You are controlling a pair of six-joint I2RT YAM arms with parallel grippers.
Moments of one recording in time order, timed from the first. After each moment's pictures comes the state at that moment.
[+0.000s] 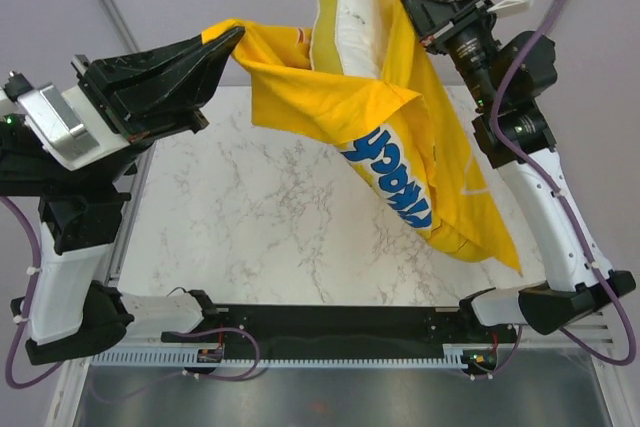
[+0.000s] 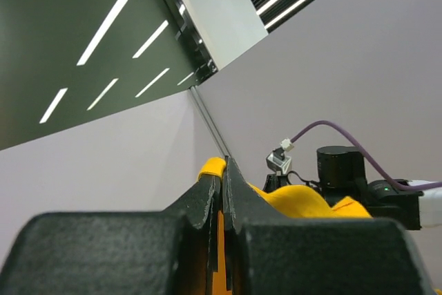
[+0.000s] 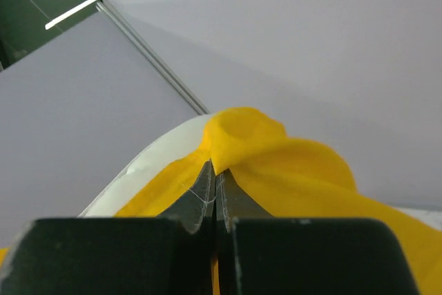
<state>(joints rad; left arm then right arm) -0.90 1.22 2.11 -0.09 0.33 0.37 0.36 1.36 1.75 0.04 -0.08 0.81</state>
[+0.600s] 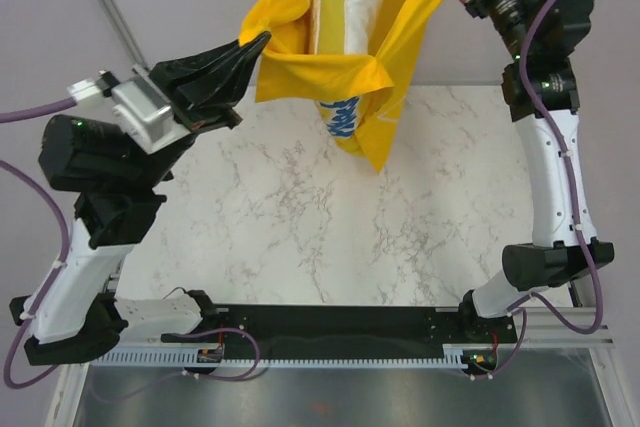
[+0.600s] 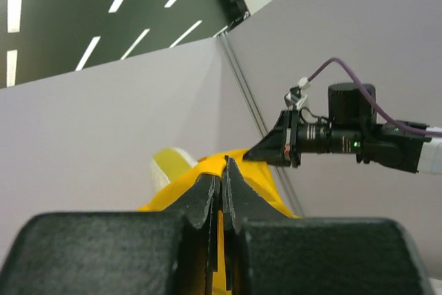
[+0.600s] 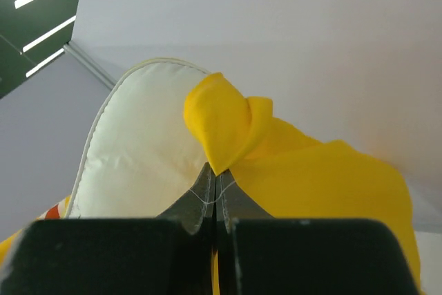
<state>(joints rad) -0.90 1.12 1.80 0.03 0.16 0.42 0.12 1.58 2.05 -0.10 -0.26 0.89</state>
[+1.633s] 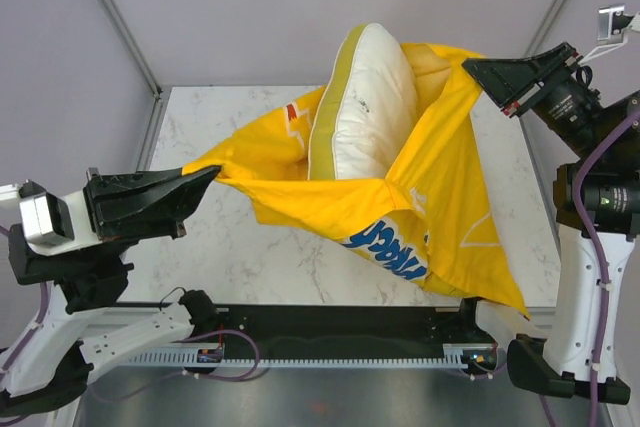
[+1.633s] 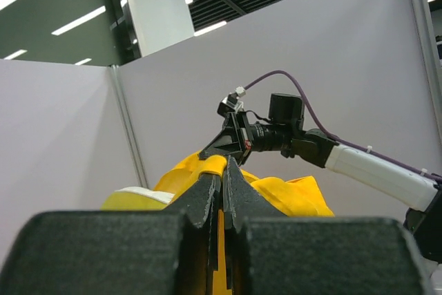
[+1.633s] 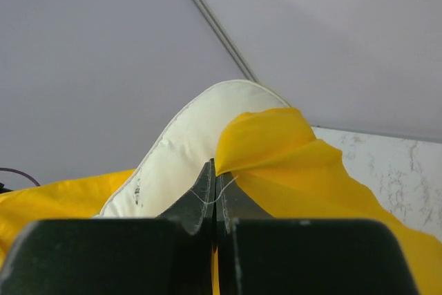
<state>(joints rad) -0.90 0.65 1.24 0.29 0.37 -0.04 -0.12 1.05 1.67 -0.23 -0.77 0.91</state>
